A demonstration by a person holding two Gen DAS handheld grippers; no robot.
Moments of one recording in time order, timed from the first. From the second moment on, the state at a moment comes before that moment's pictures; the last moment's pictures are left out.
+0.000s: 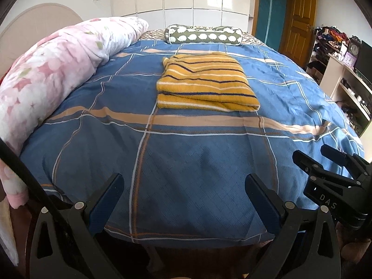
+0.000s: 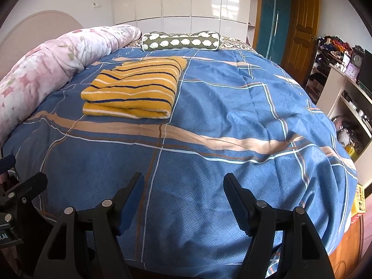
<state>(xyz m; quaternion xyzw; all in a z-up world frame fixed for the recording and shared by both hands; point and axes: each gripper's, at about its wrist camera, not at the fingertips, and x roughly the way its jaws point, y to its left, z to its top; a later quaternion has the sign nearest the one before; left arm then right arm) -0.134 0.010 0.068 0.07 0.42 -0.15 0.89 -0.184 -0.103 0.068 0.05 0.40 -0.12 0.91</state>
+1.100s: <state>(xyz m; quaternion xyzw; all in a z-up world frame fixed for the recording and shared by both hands) -0.128 0.008 0.056 0.05 0.45 -0.17 0.87 -0.183 -0.105 0.066 0.05 0.40 -0.13 0.90</state>
